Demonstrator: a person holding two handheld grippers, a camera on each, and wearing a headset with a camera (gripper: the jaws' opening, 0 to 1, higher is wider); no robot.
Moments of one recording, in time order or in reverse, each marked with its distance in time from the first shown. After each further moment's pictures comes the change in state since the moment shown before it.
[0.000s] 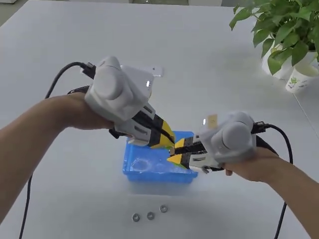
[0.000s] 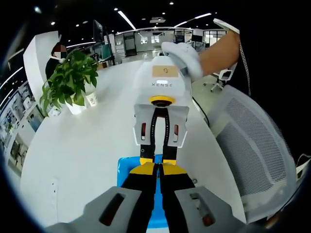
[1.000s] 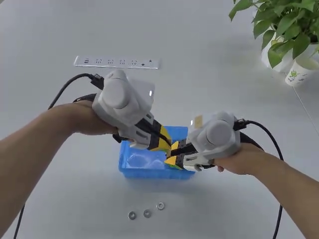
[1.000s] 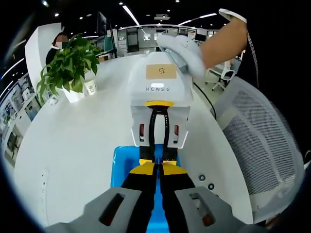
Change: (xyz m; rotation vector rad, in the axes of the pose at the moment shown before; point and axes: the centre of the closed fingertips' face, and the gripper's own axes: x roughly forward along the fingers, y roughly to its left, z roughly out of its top) left arm 0.028 0.006 -0.031 -0.049 0.020 -0.013; right arm 0.028 -0.002 -0.035 0.033 0.085 0.070
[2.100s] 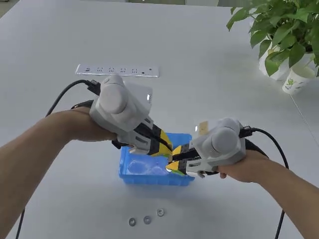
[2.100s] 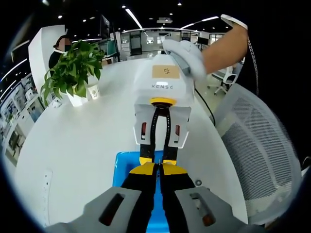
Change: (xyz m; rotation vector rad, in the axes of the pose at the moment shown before) left arm -0.014 -0.004 0.017 -0.010 -0.032 0.028; right arm -0.018 0.002 0.011 -0.019 -0.029 -0.038
